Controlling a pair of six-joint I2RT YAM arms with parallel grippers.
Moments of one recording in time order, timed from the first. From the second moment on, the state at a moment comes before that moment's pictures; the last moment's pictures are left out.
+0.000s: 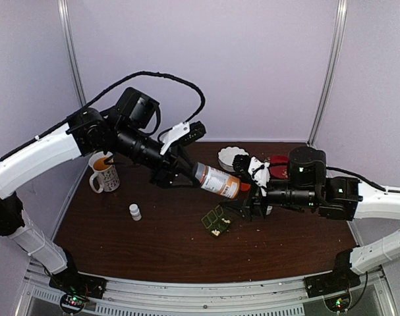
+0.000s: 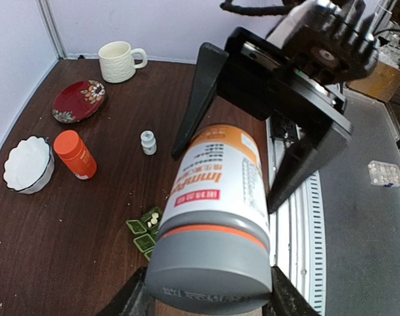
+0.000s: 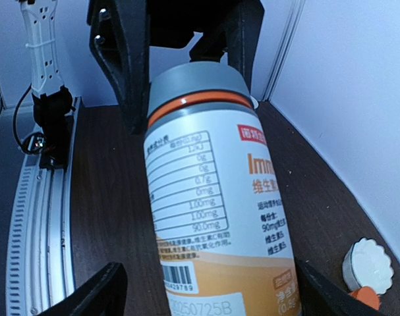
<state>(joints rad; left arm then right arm) -0.93 1.50 1.60 -0.80 0.49 0.27 1.07 1.09 0.86 -0.04 -0.10 -0.23</state>
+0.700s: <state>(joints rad) -0.85 1.57 1.66 -0.90 0.38 0.18 1.08 1.14 0.80 0.07 0.18 -0.25</state>
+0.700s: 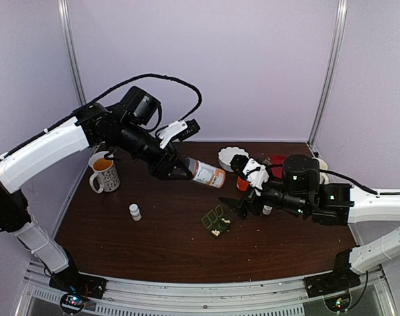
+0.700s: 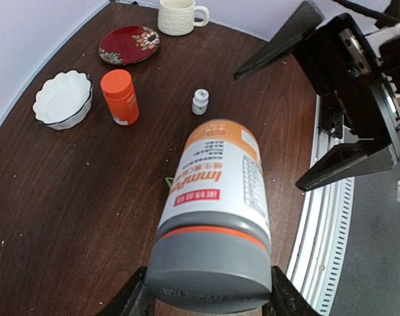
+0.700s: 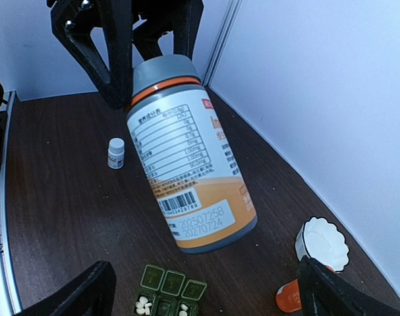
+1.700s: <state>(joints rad) -0.79 2.23 2.16 -1.52 -0.18 0.17 1.08 0.98 0.66 0.11 0.25 -0.25</state>
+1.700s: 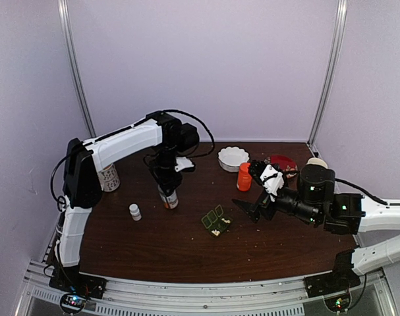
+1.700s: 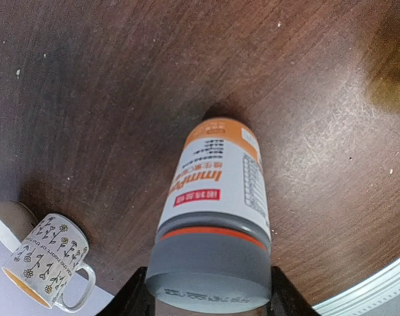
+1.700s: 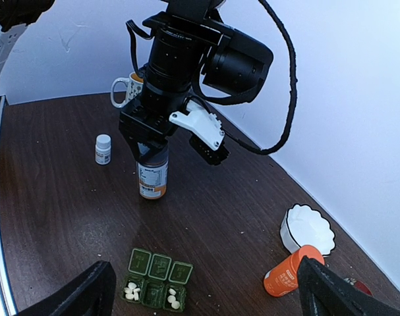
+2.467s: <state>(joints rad) -0.79 2.15 2.07 -1.41 -0.17 0.15 1.08 0.98 0.67 0.10 0.25 -0.22</state>
